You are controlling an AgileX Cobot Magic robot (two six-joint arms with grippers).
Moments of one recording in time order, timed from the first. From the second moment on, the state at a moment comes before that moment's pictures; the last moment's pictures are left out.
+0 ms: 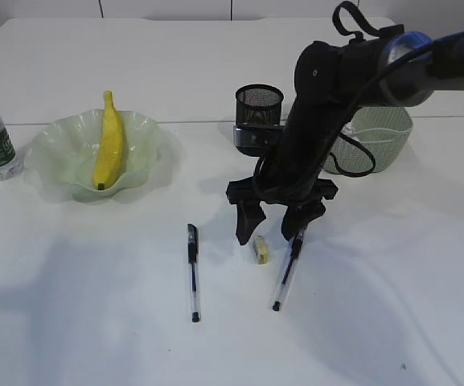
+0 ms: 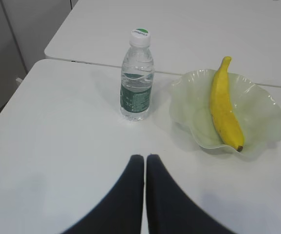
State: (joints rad) left arm 0.05 0.68 -0.52 0.21 0.30 -0.36; right arm 0.40 2.20 -1.68 0.32 1.08 -0.07
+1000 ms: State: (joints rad) left arm 0.05 0.68 -0.52 0.21 0.30 -0.36; right arm 0.40 2.23 -1.69 0.32 1.06 -0.06
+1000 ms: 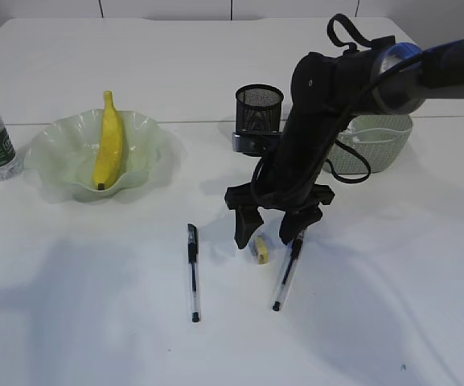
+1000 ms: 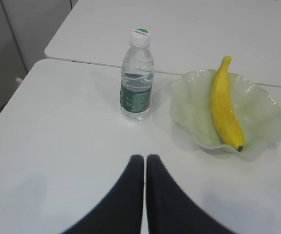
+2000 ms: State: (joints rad) left arm 0.05 0.68 -0.52 0.21 0.30 -0.36; right arm 0.40 2.23 -1.69 0.31 1.03 -0.06
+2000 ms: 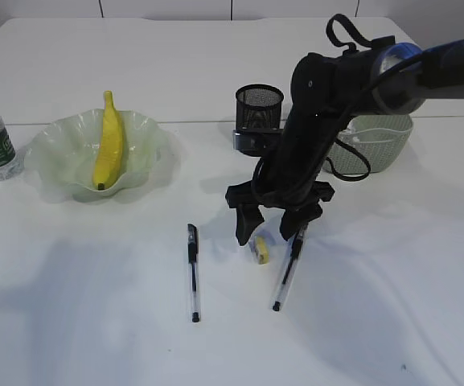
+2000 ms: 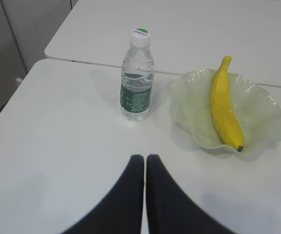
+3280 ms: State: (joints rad) left arm 0.05 0.68 -0.52 0.21 0.30 -0.36; right arm 0.40 2.28 -1.78 0.33 1.12 -0.06
